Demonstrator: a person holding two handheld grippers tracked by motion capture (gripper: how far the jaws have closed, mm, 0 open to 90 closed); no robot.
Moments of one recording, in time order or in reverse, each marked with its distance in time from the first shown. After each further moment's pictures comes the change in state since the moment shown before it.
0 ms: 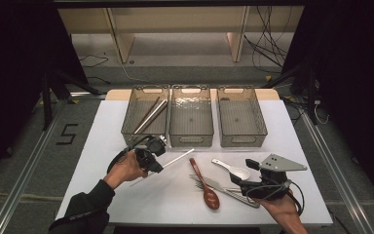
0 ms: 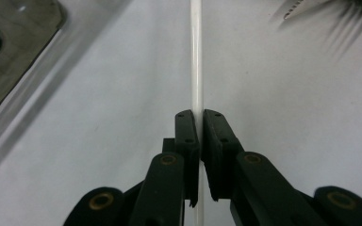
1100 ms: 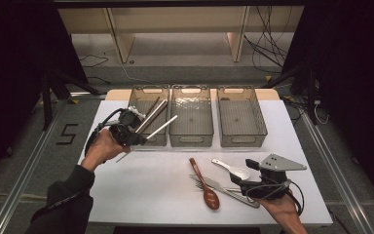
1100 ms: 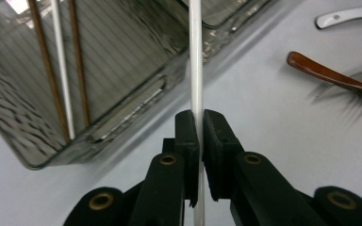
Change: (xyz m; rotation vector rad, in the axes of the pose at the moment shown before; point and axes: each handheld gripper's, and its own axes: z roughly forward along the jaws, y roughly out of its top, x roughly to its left) left arm 0.067 -0.001 -0.067 -0.228 0.078 -0.165; right arm -0.001 -0.001 0.001 0.004 -0.001 0.006
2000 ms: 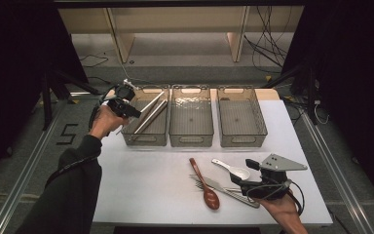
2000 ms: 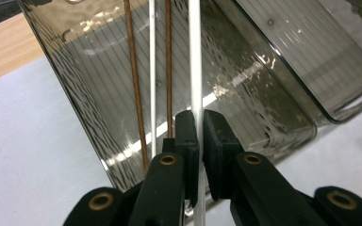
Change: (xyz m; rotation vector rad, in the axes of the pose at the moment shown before) left arm 0.066 0.045 0.019 -0.045 0.110 -0.146; right arm 0.000 0.000 0.000 -0.003 0.007 -0.001
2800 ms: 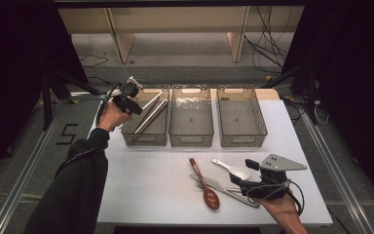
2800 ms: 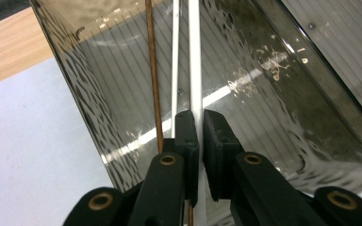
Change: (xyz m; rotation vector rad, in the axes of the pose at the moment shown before) left arm 0.012 0.014 0.031 0.036 0.049 -0.035; right arm 0.000 0.000 0.000 0.003 0.008 0.002
